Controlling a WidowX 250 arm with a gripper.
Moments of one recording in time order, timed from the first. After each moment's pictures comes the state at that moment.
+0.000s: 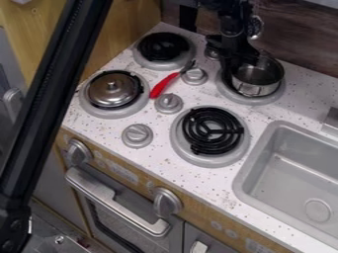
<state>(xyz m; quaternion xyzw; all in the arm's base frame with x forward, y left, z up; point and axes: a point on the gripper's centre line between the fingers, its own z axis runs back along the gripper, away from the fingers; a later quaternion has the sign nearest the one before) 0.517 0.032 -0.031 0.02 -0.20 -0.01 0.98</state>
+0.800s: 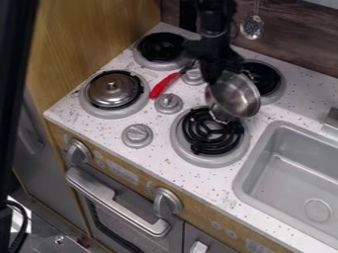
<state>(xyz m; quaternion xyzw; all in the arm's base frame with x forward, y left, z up) 0.422 0.046 -0.005 0.01 -0.13 0.05 0.99</state>
